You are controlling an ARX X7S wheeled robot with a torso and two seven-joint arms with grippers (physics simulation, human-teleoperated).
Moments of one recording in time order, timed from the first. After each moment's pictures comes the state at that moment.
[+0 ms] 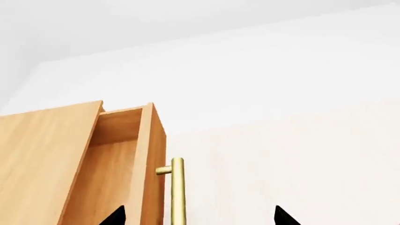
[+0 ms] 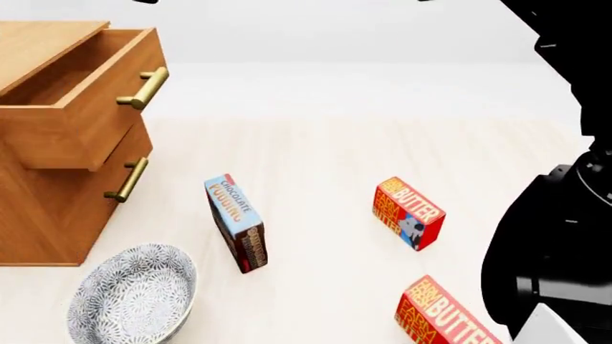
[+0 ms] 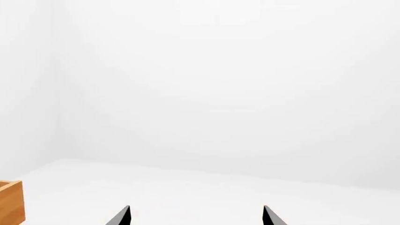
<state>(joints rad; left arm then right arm) -2.14 -0.14 0.48 -1.27 0.00 -1.23 0.50 1.45 0.14 0.02 -0.19 0.08 1.44 -0.20</state>
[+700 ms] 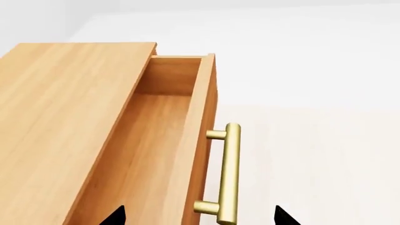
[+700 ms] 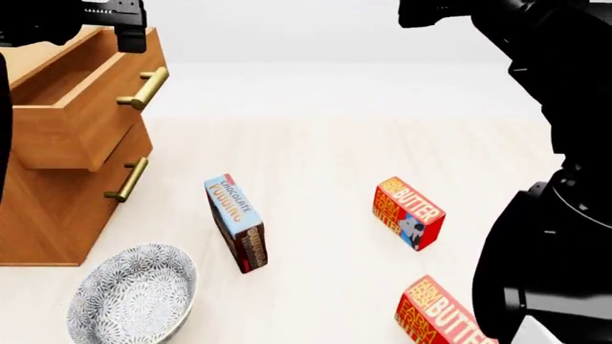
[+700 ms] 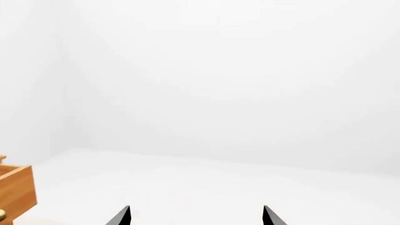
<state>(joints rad) -2.02 -0.20 0.30 -1.31 0.00 -1.20 0.16 1.38 0.12 0.03 -0.16 0.11 1.39 -0.19</state>
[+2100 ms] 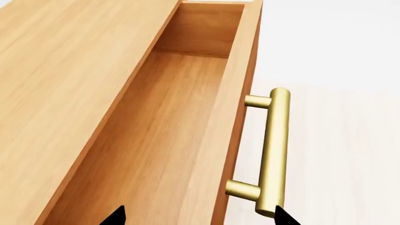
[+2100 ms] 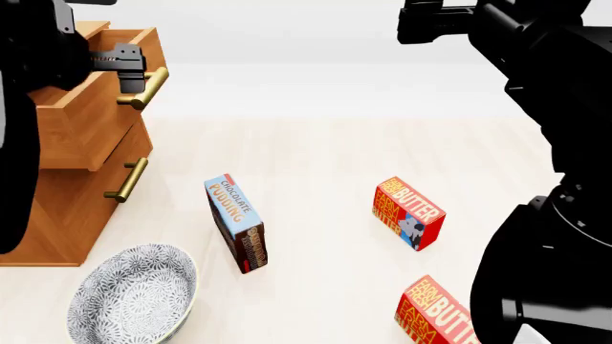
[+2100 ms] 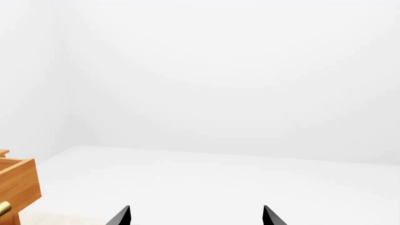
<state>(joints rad) -1.89 -0.23 0.20 -1.31 0.00 -1.16 0.00 1.33 0.13 0.06 -0.22 0.16 1.43 -0.15</state>
